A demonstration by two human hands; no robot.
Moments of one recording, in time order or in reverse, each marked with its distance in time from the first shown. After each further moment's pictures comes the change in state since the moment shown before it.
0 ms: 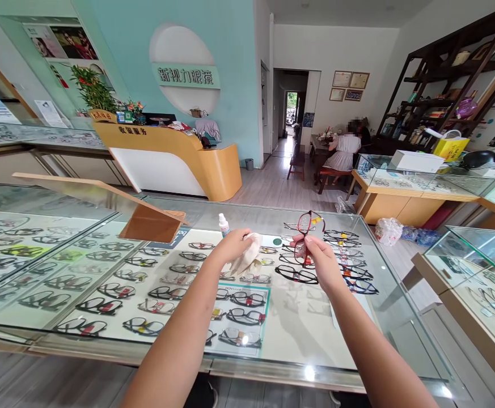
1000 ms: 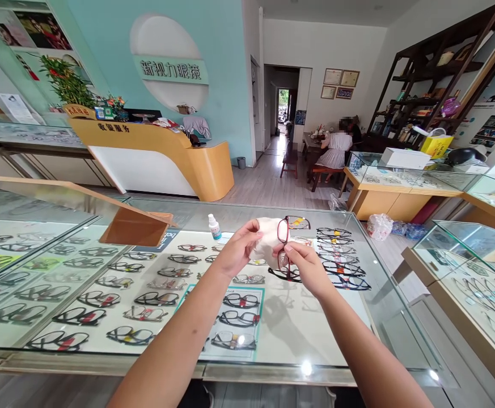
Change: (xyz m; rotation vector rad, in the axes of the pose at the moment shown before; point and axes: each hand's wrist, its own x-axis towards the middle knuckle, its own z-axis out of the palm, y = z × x) left_hand -0.035 0.081 0.024 -1.110 -0.153 -0.049; right_hand -0.011 -0.004 0.015 -0.067 -0.163 -0.028
